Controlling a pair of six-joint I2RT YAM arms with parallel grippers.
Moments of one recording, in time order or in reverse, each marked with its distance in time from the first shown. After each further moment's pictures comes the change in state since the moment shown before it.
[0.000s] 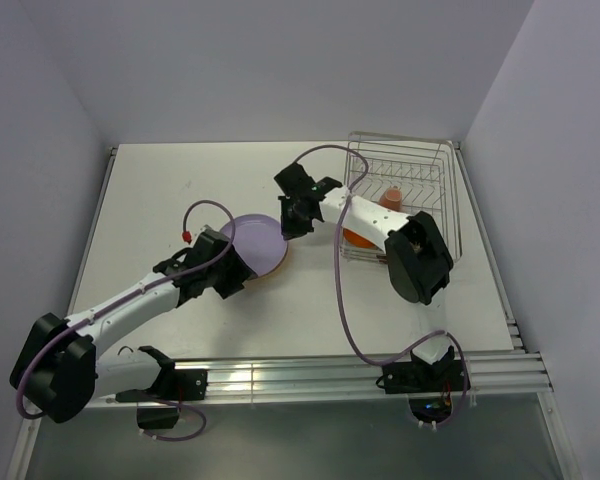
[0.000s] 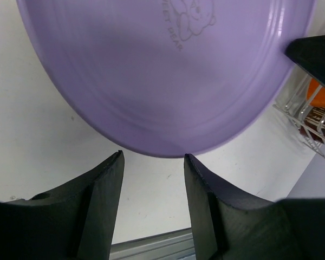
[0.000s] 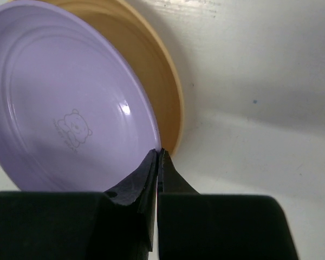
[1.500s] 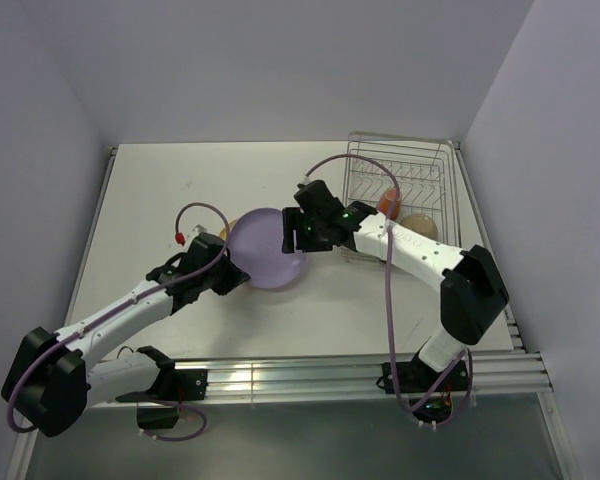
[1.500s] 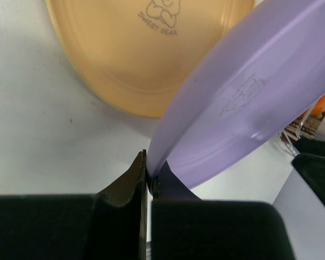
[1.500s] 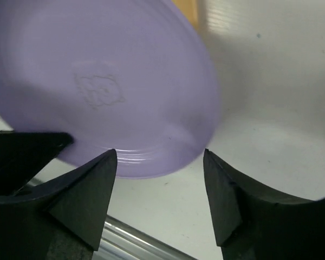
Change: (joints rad) left arm -0.007 -0.069 -0.047 0.039 -0.058 -0.054; right arm 0.052 -0.384 -0.367 0.107 0.012 0.008
